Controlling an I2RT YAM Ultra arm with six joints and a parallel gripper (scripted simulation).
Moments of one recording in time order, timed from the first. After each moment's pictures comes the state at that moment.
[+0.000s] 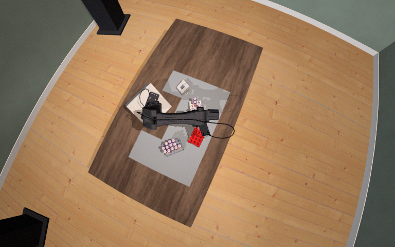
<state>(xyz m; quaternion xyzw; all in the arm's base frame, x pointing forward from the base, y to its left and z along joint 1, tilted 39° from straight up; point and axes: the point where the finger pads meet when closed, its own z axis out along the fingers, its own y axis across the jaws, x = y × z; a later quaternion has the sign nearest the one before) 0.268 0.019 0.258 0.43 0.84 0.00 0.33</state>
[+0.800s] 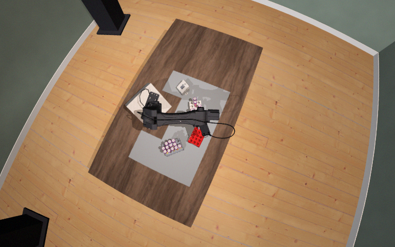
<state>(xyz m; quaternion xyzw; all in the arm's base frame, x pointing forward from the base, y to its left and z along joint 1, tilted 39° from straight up) 0.270 0.019 0.259 0.43 0.84 0.00 0.33</state>
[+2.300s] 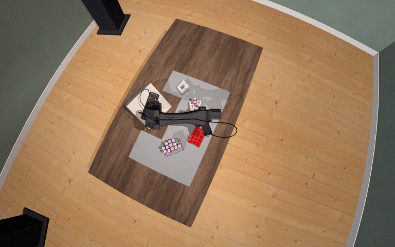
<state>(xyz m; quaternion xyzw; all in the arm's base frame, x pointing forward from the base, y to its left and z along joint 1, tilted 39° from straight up) 0.280 0.026 0.260 0.43 0.84 0.00 0.33</state>
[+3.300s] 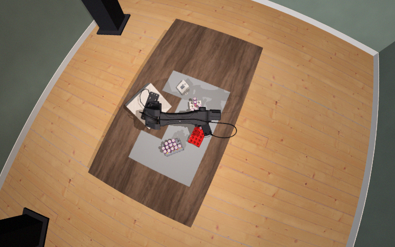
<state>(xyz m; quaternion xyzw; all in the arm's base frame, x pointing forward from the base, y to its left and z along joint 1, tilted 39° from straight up) 0.285 0.023 0.253 0.43 0.84 0.00 0.33</state>
